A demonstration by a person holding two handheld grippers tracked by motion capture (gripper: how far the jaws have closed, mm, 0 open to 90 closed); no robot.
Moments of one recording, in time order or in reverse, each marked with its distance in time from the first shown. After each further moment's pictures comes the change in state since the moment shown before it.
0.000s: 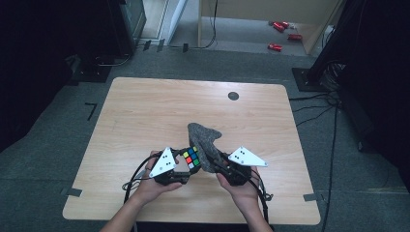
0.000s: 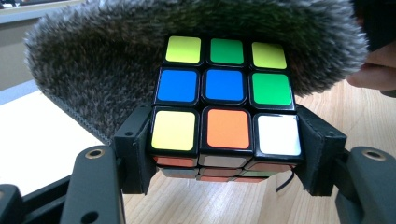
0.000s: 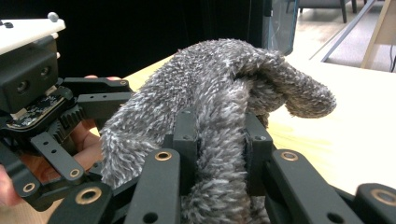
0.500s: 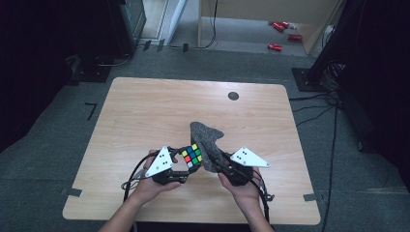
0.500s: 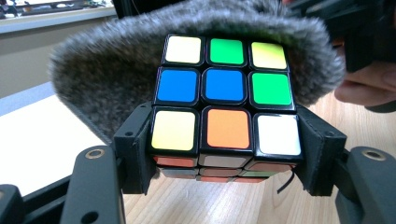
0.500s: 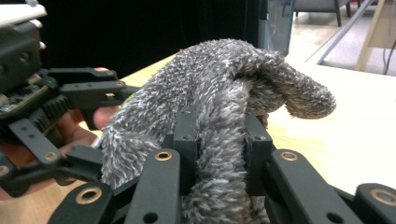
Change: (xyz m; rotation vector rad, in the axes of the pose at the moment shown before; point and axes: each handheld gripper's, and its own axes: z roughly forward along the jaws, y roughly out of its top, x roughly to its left) left arm 0.003 0.006 -0.007 -0.042 -0.003 -0.013; right arm -0.003 -0.002 -0.003 -0.010 -0.014 -0.005
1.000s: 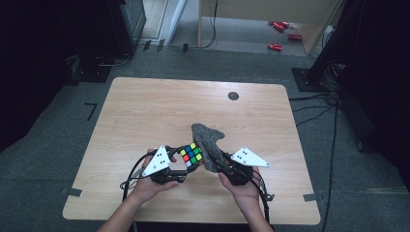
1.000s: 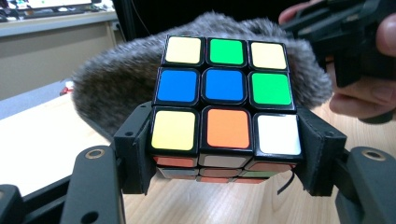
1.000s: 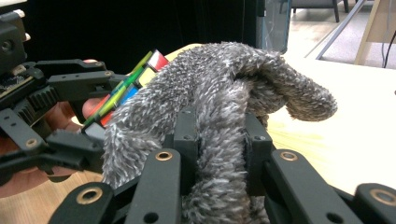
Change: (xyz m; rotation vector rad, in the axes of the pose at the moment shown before) left arm 0.002 0.003 -0.005 -0.023 -0.001 -0.005; right arm -0.003 -0.004 0.002 0.002 -0.005 0.026
